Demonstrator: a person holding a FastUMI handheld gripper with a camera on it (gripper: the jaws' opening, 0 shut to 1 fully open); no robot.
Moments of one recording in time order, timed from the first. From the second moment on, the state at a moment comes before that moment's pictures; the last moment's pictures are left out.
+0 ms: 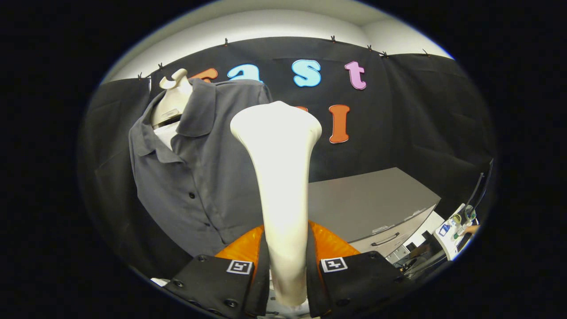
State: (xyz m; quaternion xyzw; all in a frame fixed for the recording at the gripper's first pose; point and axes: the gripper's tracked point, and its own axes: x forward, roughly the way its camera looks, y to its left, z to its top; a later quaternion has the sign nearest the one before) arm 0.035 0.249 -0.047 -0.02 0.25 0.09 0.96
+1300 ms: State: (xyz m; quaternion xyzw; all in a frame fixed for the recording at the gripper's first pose) arm 0.053 0.328 -0.140 -0.05 0.32 0.11 0.94
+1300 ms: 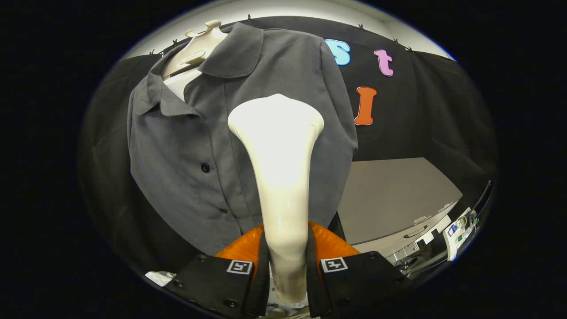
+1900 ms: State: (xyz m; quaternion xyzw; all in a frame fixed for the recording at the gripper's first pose) arm 0.034 0.311 -0.195 -0.05 0.37 0.11 0.92
